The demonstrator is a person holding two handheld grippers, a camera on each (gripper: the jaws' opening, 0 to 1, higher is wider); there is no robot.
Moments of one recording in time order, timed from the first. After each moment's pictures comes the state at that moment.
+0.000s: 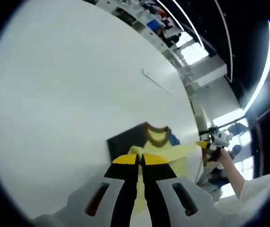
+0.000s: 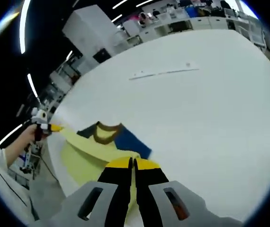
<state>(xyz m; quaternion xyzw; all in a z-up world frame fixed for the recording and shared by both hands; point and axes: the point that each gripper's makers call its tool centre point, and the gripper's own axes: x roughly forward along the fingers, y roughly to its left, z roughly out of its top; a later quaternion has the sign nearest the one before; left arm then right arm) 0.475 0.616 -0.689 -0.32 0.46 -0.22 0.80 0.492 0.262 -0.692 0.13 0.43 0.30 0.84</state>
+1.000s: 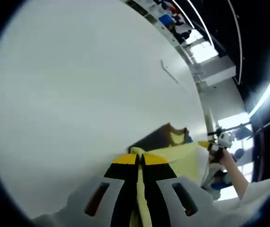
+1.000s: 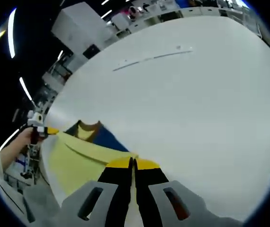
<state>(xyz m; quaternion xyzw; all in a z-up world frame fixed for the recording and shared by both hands) 0.489 0.616 -0.732 -0.32 0.50 -0.20 0.78 0.515 0.260 -0.745 0.14 0.47 0.28 0.83</state>
